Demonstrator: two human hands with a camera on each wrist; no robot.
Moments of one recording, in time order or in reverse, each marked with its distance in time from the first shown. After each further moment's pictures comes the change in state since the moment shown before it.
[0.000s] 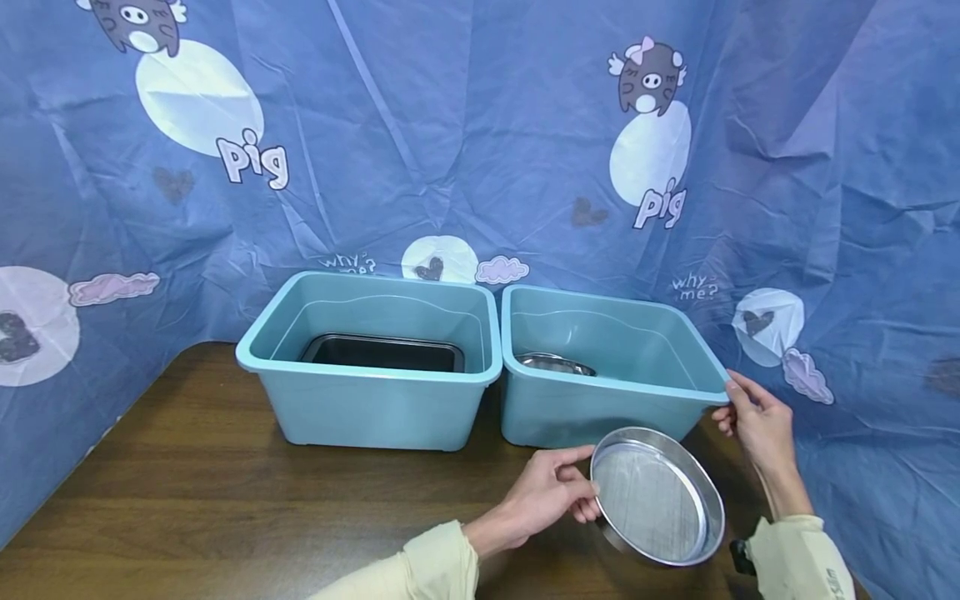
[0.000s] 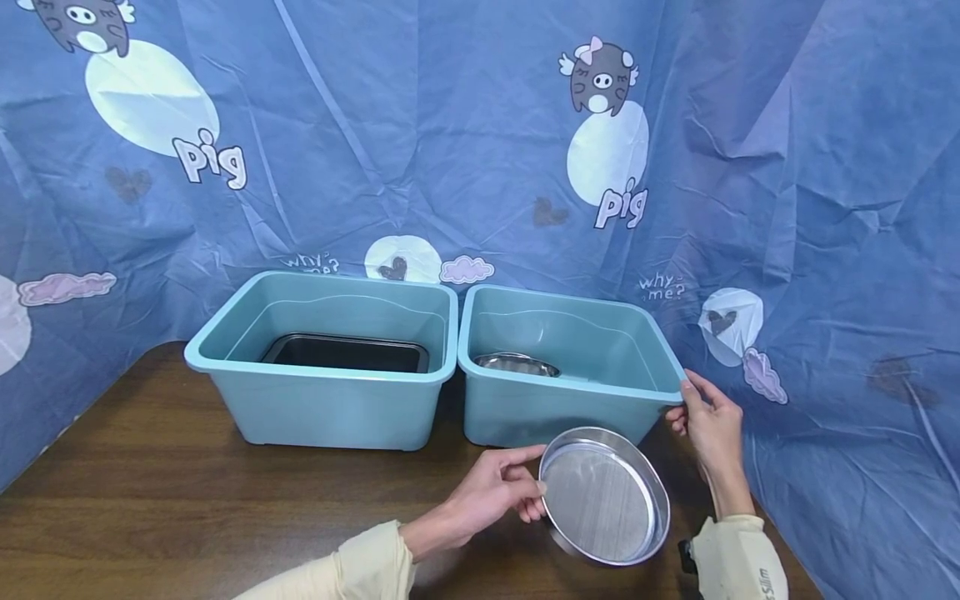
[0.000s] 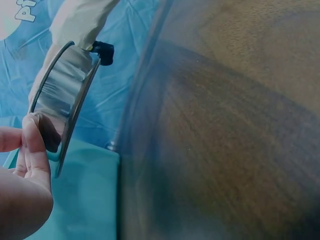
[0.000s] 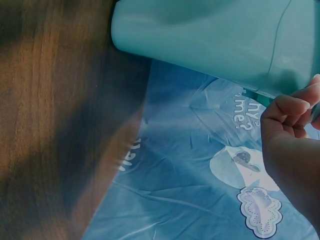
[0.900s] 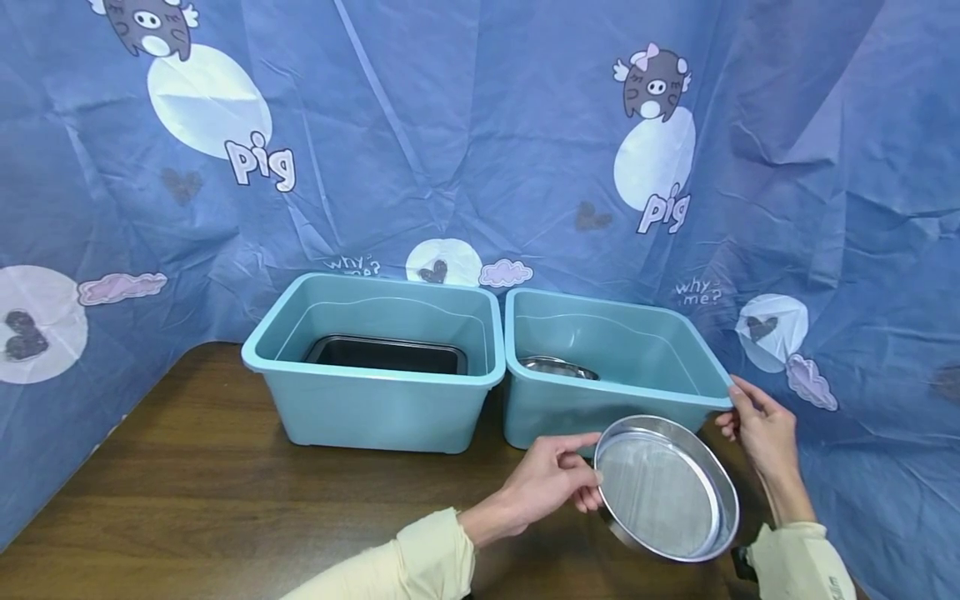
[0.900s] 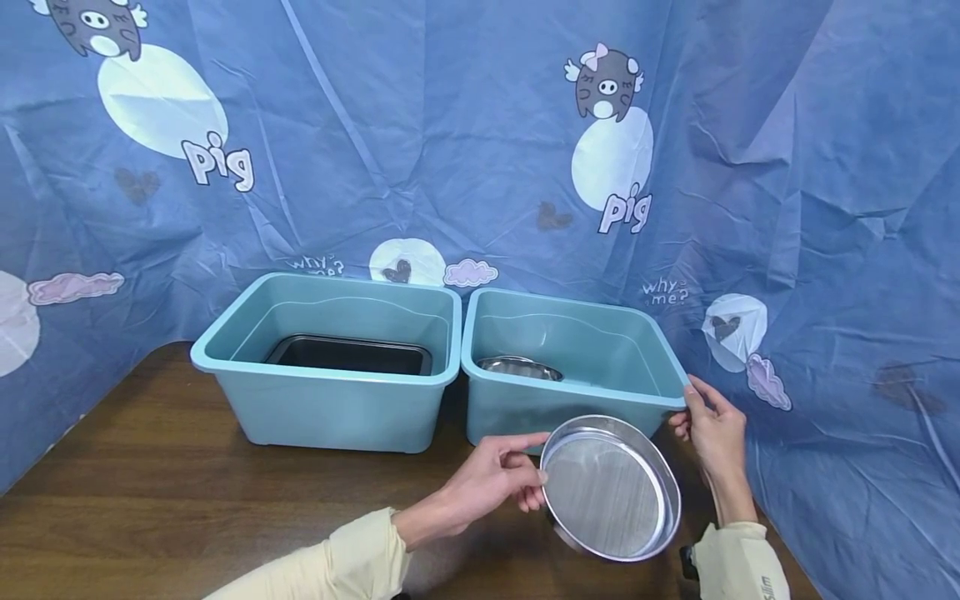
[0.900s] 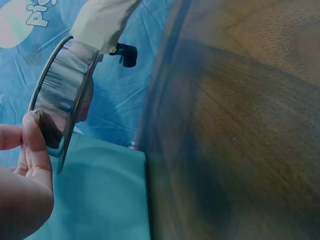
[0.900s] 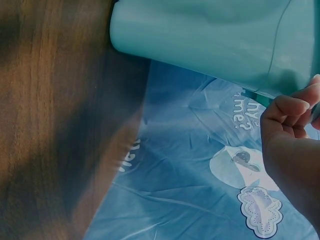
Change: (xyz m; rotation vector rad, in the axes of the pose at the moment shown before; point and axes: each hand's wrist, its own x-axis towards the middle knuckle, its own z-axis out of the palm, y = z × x) left_hand -0.001 0.027 -0.002 -0.002 -0.011 0.039; right_hand 0.011 0.020 -0.008 0.015 -0.006 -0.054
